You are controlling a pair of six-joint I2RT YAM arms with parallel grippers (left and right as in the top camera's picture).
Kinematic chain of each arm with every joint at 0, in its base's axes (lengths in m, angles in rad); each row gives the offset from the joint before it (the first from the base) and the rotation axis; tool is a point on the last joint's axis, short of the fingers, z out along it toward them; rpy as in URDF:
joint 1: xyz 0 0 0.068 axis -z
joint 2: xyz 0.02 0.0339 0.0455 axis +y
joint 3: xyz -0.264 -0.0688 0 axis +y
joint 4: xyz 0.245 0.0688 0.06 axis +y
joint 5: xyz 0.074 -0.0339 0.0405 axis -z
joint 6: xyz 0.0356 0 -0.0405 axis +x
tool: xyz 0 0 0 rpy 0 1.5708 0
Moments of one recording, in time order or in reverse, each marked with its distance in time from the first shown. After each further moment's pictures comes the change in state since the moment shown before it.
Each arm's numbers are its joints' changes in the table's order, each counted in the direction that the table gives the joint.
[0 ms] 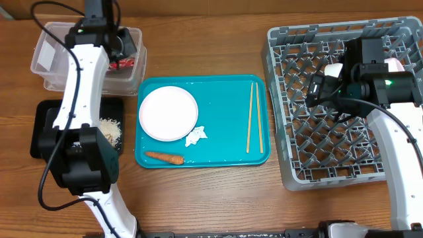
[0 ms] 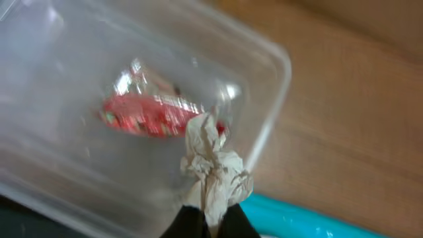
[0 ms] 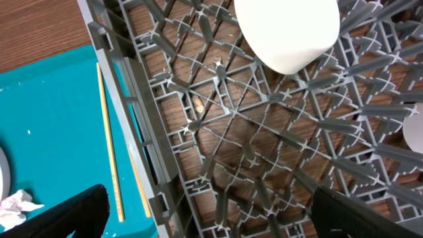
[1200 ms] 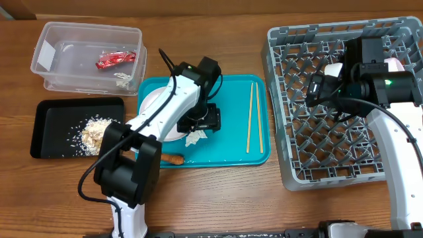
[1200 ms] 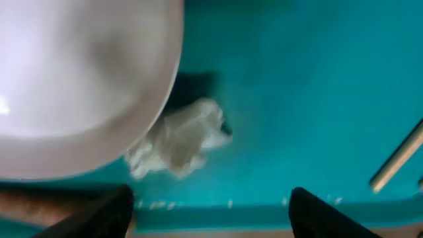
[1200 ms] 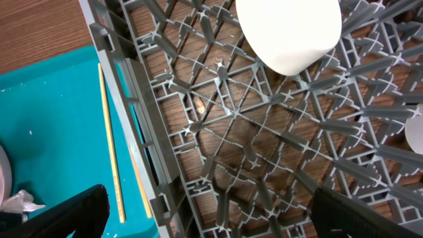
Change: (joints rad) left arm 0.529 -0.019 0.342 0.328 0.158 -0.183; right arm 0.000 0.002 0.000 -0.004 -0.004 0.000
